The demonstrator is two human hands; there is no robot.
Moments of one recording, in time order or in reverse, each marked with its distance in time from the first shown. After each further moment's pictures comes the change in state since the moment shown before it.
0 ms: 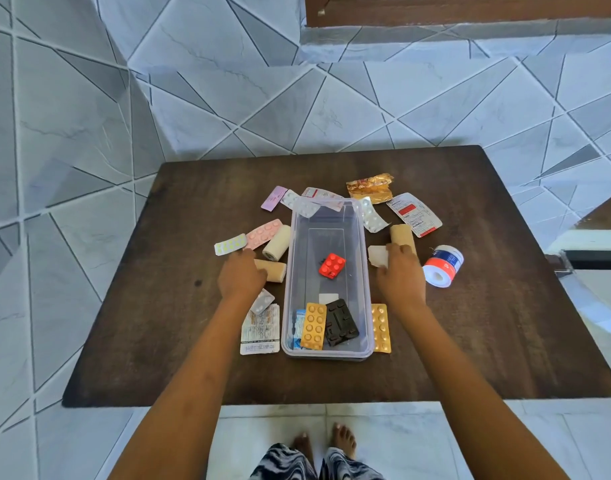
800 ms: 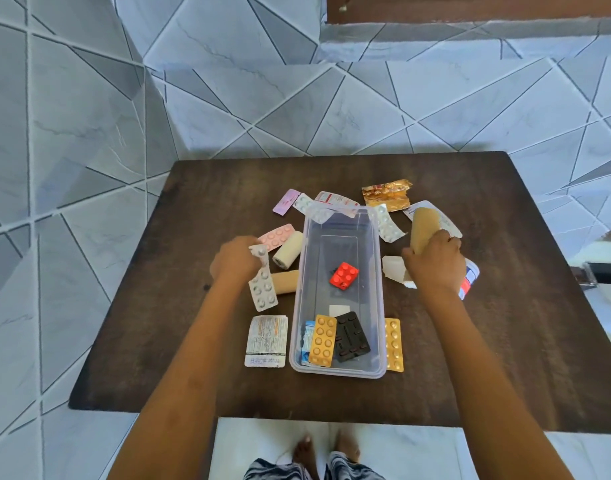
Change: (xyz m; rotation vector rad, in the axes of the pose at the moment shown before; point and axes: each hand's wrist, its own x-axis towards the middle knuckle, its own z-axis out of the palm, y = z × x) left_hand 0.016 0.010 -0.051 -0.079 -0.074 -0.092; right_hand 0.044 -0.004 -0.021 -0.080 0.091 0.209
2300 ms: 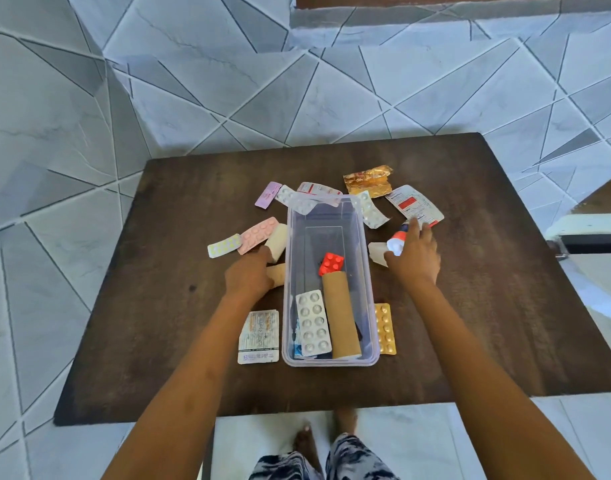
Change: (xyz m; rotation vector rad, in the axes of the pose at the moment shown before) left_hand 0.001 -0.003 0.055 0.265 -0.100 0.266; right_hand 0.000 0.018 0.029 0.034 -0.116 -0.032
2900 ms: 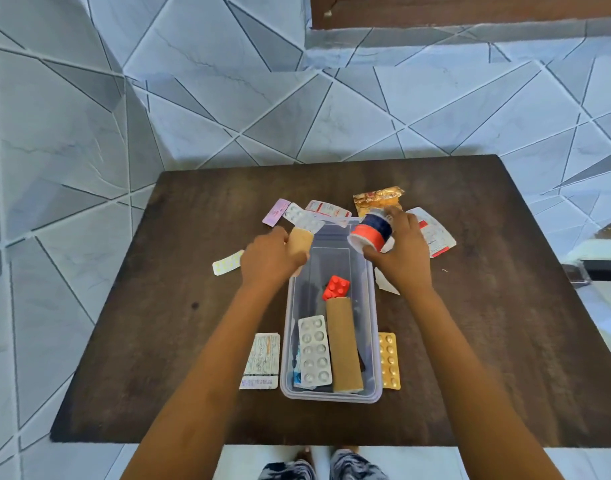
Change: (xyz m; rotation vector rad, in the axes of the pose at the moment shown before) left_hand 0.006 0.056 -0.056 -0.173 0.209 -0.034; right_hand 0.008 -0.048 -0.027 0.327 0.095 -0.375
